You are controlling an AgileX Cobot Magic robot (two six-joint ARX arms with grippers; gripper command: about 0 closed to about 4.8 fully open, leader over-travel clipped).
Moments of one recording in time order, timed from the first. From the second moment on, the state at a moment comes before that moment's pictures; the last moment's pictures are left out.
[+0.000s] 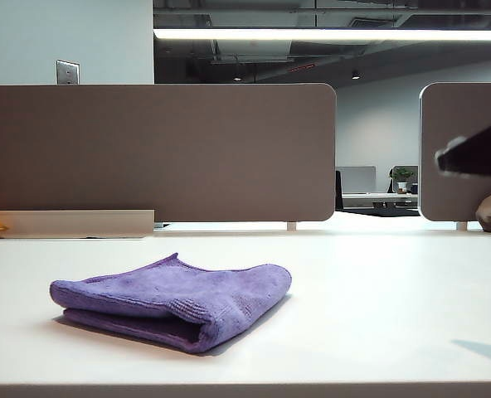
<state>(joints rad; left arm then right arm) -0.35 0.00 0.01 -0.19 0.02 -0.10 0.76 0.27 0.01 0.12 0.07 0.03</state>
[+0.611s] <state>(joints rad) -0.08 0.00 0.01 -0.19 0.02 -0.10 0.27 0.02 0.01 0.11 0.07 0.03</state>
